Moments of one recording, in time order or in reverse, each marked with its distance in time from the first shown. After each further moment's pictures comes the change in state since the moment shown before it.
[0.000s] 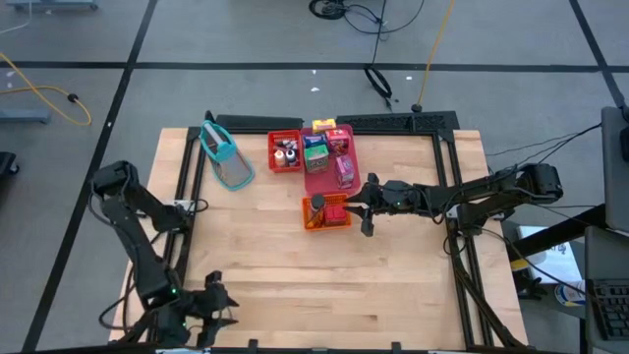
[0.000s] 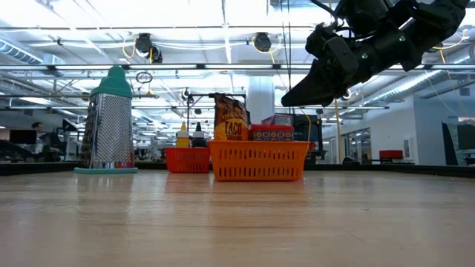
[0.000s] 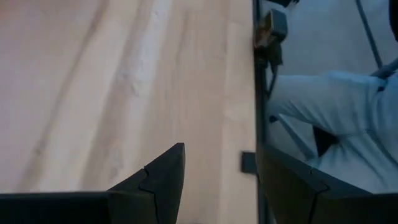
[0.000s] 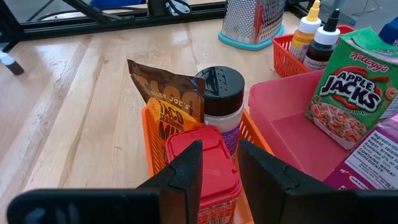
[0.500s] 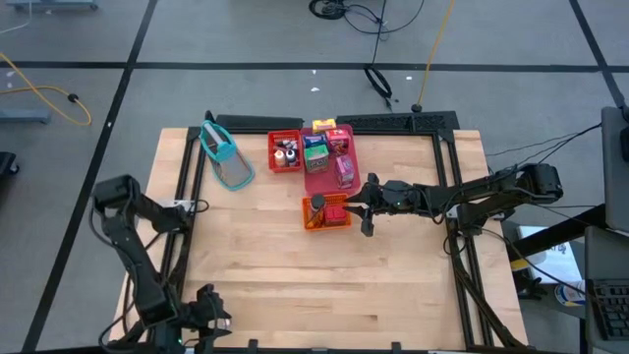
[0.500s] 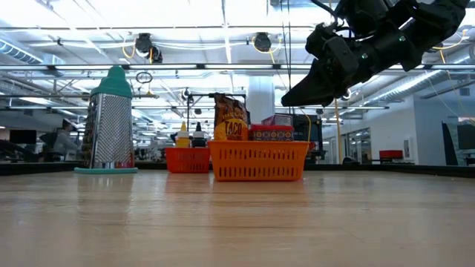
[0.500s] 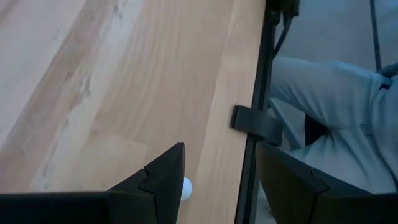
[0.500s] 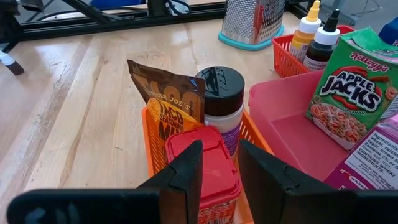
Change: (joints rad) left arm -0.092 0.141 0.001 0.045 0.036 -0.282; right arm 0.000 0.000 0.000 0.001 0.000 0.000
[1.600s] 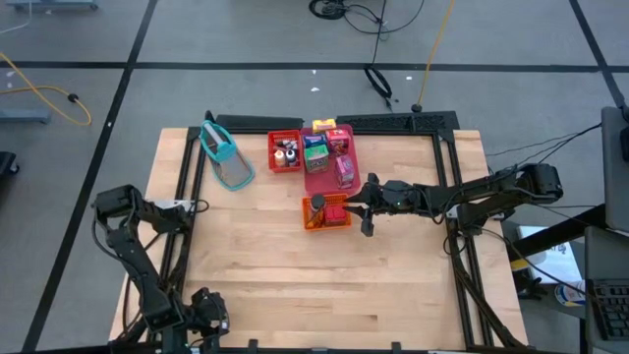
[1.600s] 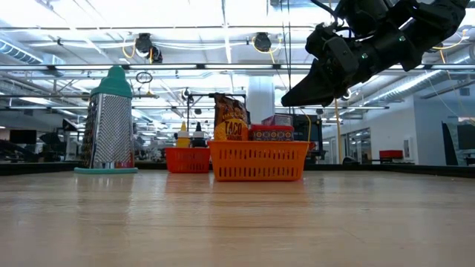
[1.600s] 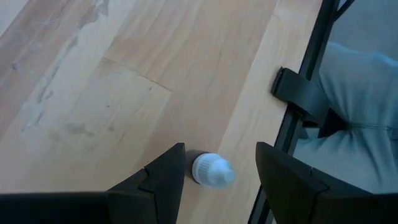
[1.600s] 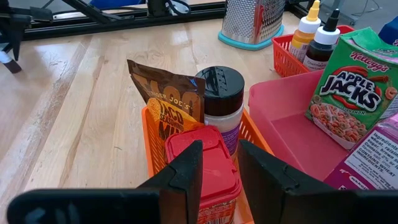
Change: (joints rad) left arm -0.005 0.096 0.000 -0.026 0.125 -0.229; right arm 0.000 0.000 0.000 -0.001 0.000 0.000
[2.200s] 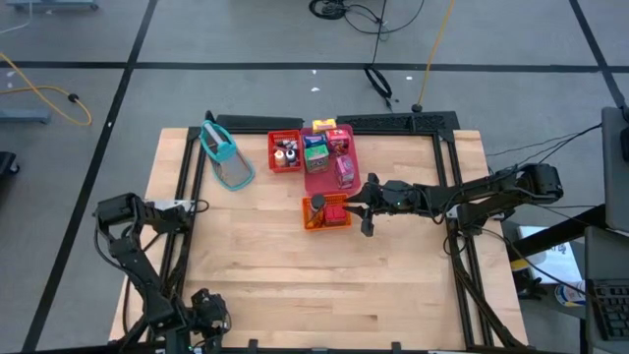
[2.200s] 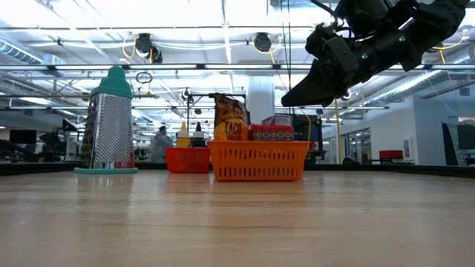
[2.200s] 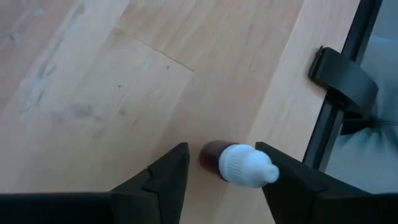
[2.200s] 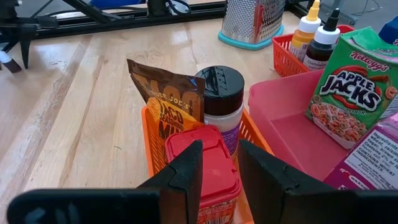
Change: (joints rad) left arm -0.001 0.085 0.004 0.000 0.045 -0.046; right arm 0.000 0.000 0.000 0.000 0.000 0.000
